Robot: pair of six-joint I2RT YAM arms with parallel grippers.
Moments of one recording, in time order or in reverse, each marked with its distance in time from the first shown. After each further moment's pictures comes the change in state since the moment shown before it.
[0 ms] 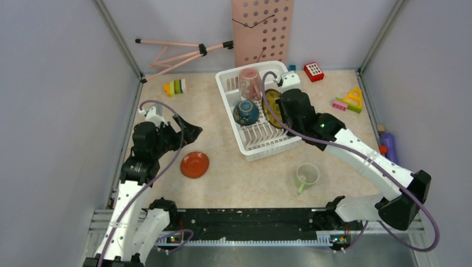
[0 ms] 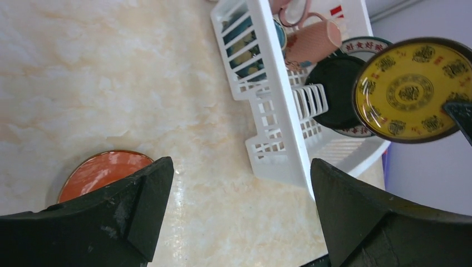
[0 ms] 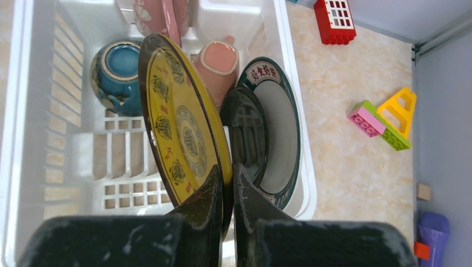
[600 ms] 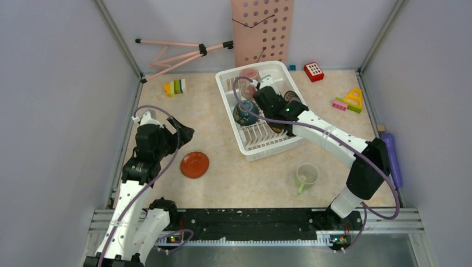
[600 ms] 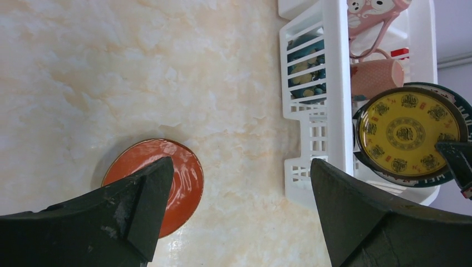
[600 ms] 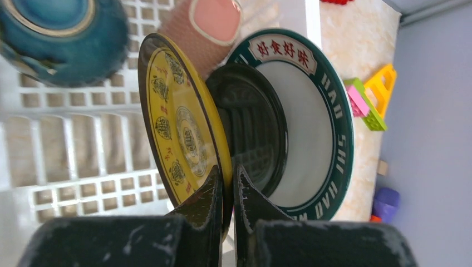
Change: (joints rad) left arm 0.000 0.000 -0.029 -0.067 -0.245 -0.079; right arm -0.013 0.345 0.155 -0.103 0.084 -0.031
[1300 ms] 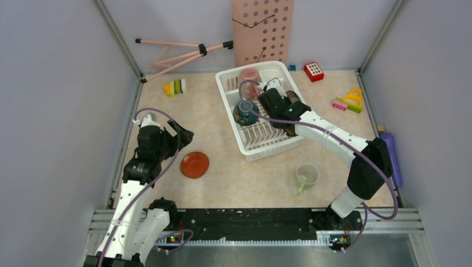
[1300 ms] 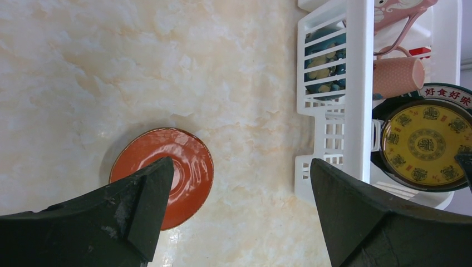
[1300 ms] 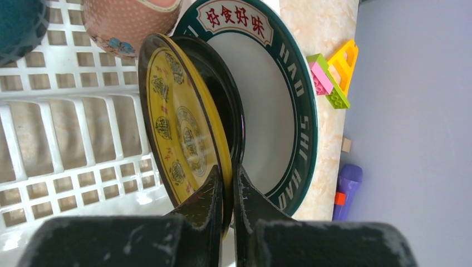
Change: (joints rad) left arm 0.000 0.000 -0.021 -0.038 -0.038 -0.016; right arm -0.048 0.004 -0.055 -0.043 0.114 -0.040
